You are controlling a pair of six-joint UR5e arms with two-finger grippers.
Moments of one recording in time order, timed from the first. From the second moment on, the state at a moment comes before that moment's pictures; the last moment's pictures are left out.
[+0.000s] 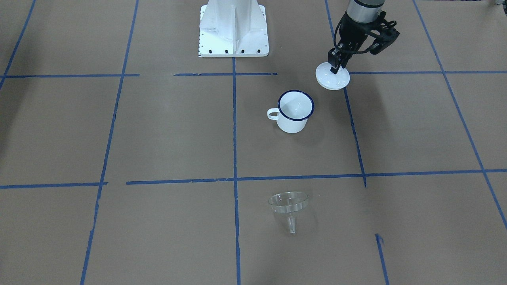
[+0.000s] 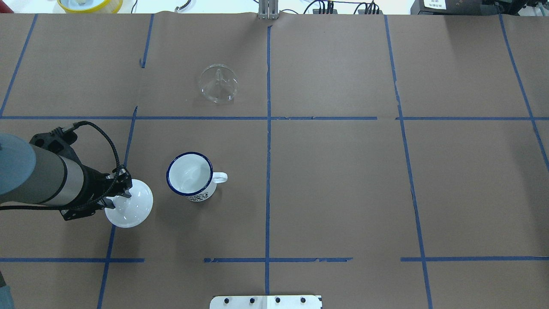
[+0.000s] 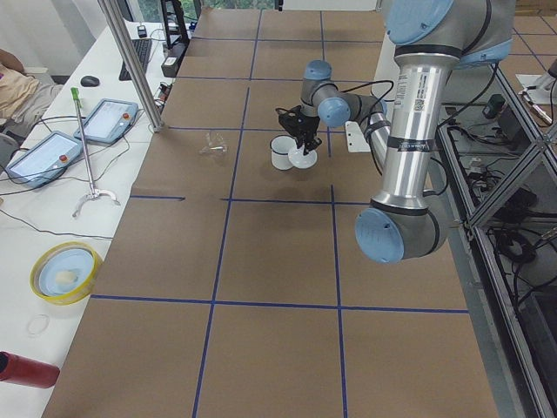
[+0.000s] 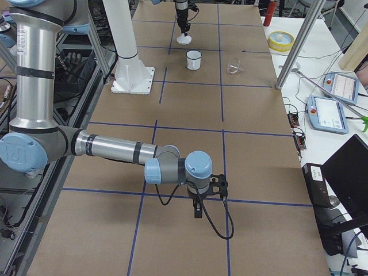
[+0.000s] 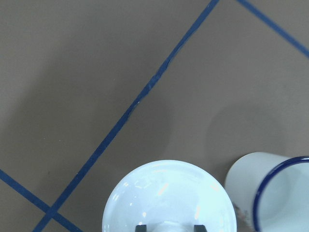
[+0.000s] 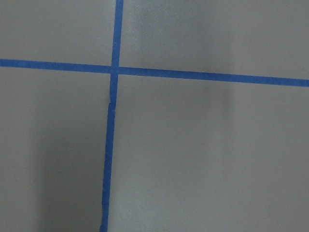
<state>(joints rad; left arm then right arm) -0.56 -1.77 -2.31 -1.41 -1.86 -1.85 1.57 -1.69 1.56 -1.37 2.29 0.01</state>
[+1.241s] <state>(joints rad) -0.56 -2.11 -2.00 -1.30 -1.90 -1.80 1.57 -1.69 1.56 -1.37 2.29 0.01</state>
